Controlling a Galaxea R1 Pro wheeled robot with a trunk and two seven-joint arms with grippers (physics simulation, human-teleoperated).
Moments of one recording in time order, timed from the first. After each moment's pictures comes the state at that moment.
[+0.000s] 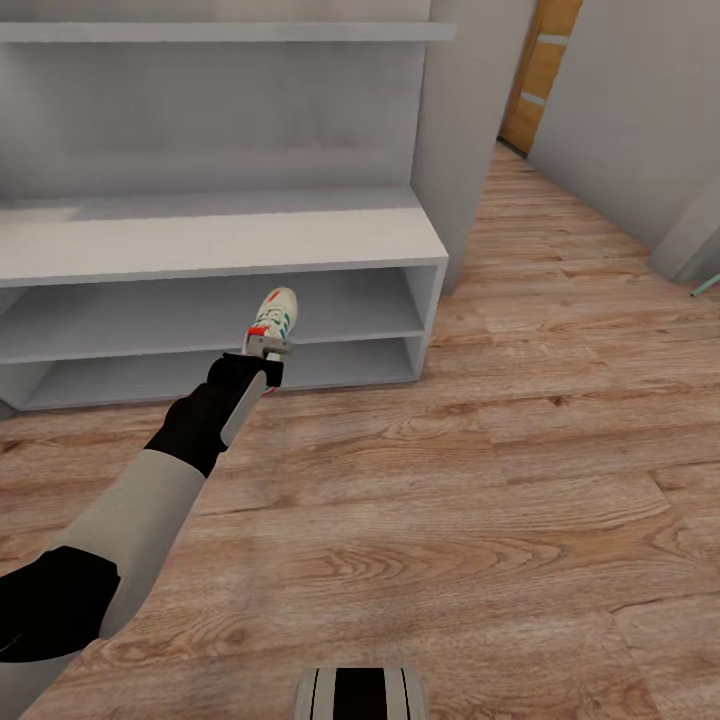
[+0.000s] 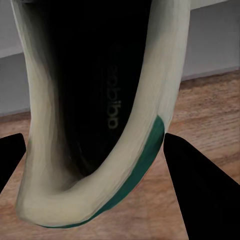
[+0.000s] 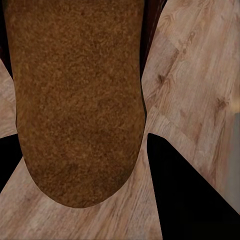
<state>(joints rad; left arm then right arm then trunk) -1.14 0.01 -0.33 -0.91 0.25 0.79 0.35 -0.21 -0.58 -0.94 -1.50 -0.05 0.98 -0.02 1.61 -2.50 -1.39</state>
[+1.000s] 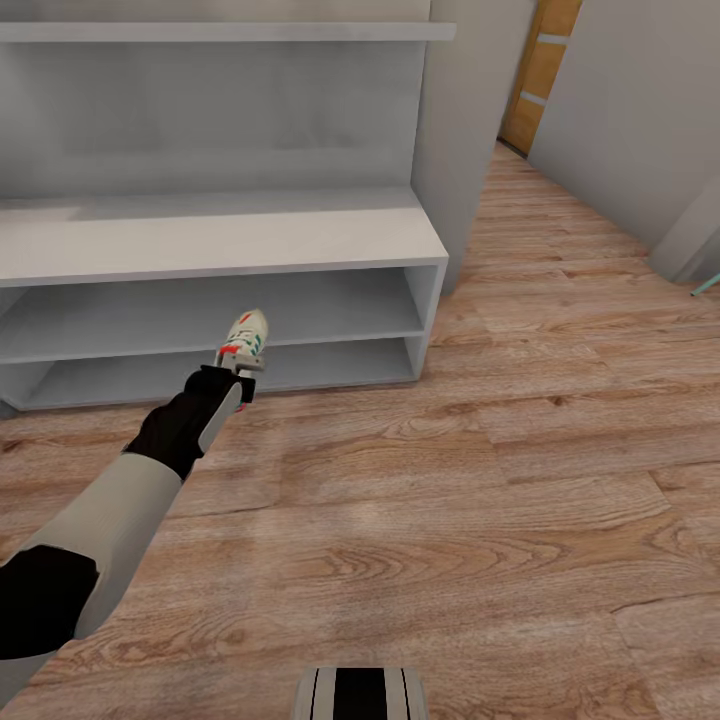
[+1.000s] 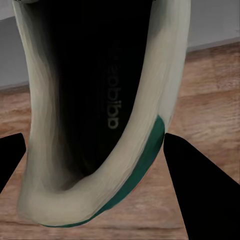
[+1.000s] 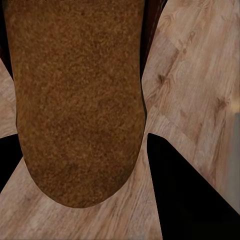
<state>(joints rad) -1.13 0.09 -0.32 -0.82 0.25 0.79 0.36 -0.21 -0.58 -0.94 -1.50 -0.05 0.98 -0.02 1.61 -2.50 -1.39</state>
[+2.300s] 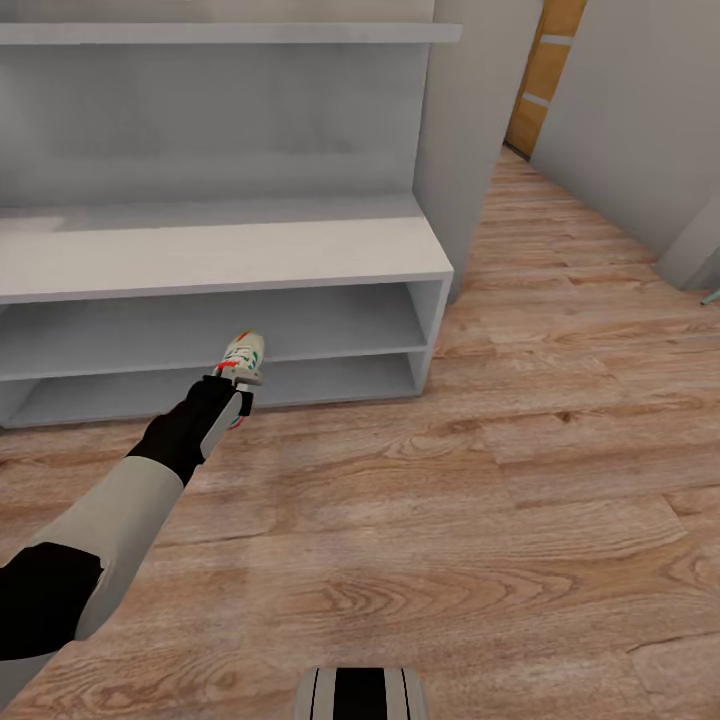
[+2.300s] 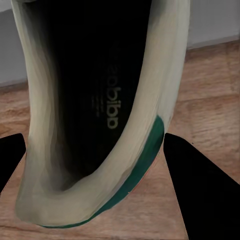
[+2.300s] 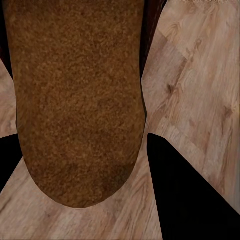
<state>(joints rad) -1.13 0.09 -0.32 -0.73 0.25 0.79 0.36 -0.21 -0.58 -0.94 -1.50 -0.05 0.98 -0.02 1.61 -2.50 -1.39</state>
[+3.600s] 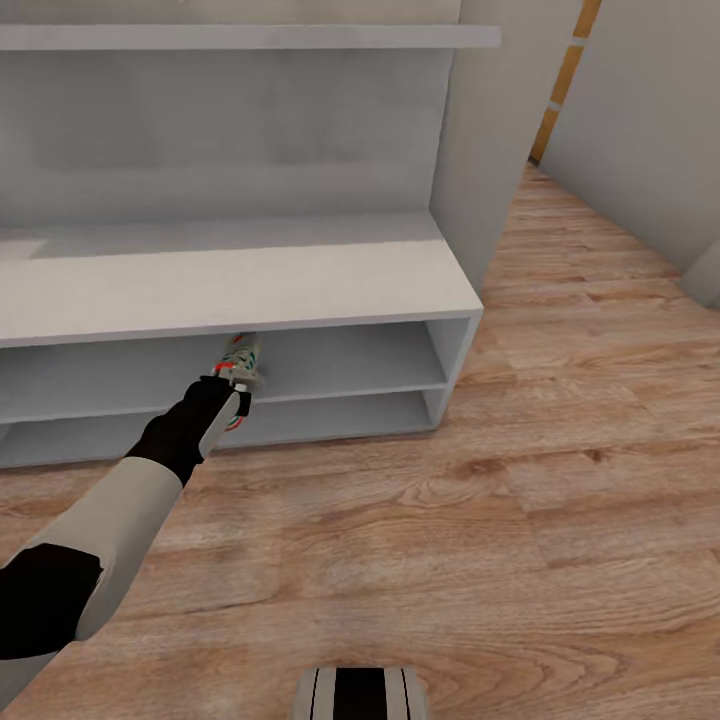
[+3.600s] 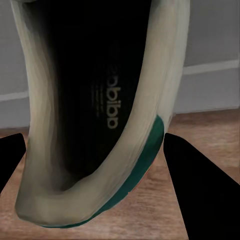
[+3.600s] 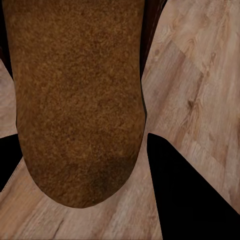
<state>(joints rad) -1.13 0.09 -0.30 -0.73 0.25 0.79 0.36 -0.21 -0.57 -0.94 -1.50 -0.05 0.98 -0.02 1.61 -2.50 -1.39</state>
